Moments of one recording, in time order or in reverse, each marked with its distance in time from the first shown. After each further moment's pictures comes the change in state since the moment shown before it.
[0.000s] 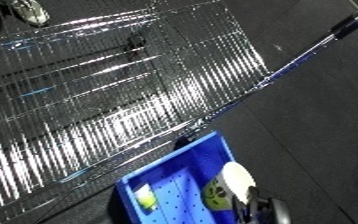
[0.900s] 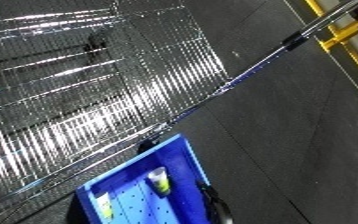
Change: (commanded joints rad) left arm -0.046 0.023 -0.073 0.034 -0.020 0.035 -0.037; right arm -0.117 0.030 0.079 0.343 -0.057 0.045 0.187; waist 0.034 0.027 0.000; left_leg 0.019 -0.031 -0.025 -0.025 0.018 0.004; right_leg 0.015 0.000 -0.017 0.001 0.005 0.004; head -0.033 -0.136
